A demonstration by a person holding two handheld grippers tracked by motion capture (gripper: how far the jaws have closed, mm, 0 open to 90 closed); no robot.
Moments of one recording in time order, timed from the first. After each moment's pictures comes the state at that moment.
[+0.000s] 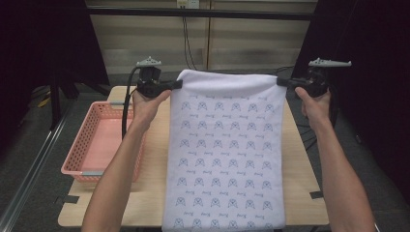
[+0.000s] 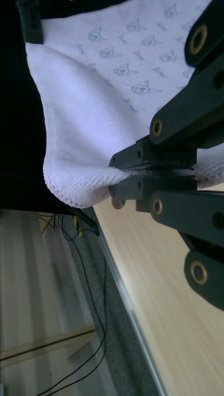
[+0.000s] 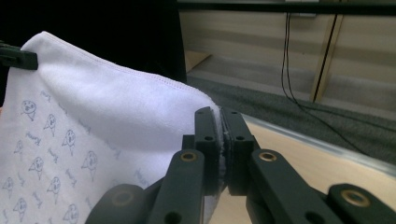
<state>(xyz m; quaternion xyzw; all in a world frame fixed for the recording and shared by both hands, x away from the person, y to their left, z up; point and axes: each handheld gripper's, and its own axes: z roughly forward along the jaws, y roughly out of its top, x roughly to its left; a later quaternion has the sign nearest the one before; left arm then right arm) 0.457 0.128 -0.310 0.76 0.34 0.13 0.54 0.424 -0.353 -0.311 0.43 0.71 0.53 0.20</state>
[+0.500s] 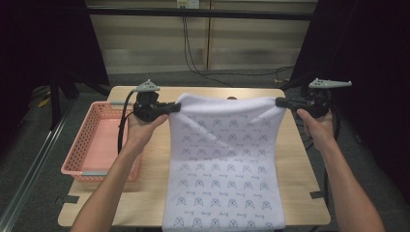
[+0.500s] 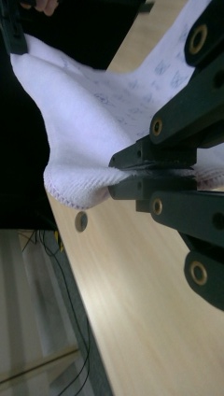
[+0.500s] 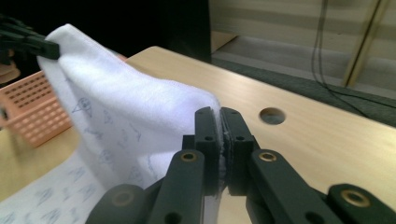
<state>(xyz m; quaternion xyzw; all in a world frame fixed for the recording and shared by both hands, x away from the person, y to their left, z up) 0.396 0.142 -0.352 0.78 0.32 0.08 0.52 0.373 -0.349 -0.342 0.40 0.74 0.52 0.15</state>
